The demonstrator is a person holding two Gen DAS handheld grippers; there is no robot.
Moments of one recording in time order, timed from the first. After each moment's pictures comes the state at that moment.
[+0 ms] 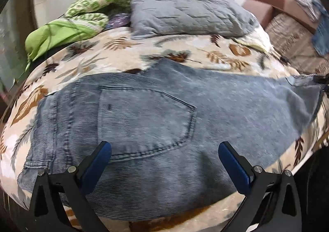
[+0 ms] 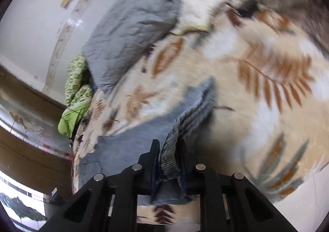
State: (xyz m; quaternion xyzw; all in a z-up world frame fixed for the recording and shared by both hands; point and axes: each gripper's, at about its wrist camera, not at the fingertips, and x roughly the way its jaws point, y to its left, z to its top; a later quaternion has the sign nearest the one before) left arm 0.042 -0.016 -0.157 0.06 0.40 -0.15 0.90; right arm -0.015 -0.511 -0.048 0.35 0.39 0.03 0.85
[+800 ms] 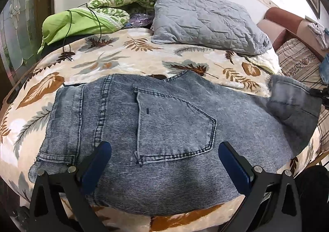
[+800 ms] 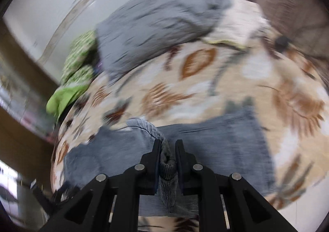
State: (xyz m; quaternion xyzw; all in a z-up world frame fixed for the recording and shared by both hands) left arm 0.047 0.023 -0.146 0.00 0.40 -0.13 0.91; right arm 0.012 -0.436 -0.013 0.25 0.41 -0.01 0.88
